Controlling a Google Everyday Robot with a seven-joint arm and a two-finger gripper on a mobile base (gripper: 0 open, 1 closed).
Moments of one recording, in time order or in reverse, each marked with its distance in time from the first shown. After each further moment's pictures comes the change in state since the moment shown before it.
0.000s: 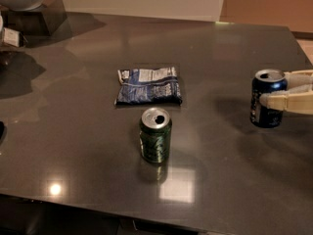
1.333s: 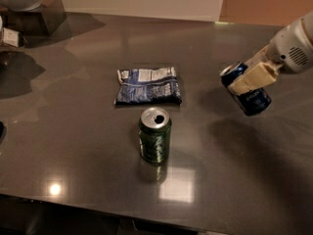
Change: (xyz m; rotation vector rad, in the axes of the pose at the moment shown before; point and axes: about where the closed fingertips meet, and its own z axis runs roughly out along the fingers) arm -0.020 -0.011 0.066 0.051 0.592 -0.020
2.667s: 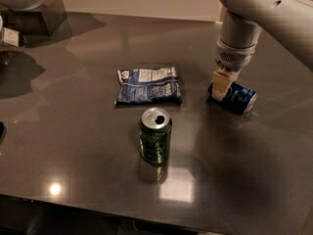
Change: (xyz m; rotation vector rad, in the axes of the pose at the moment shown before) arm 0.016 -0.053 0.091 0.099 0.605 0.053
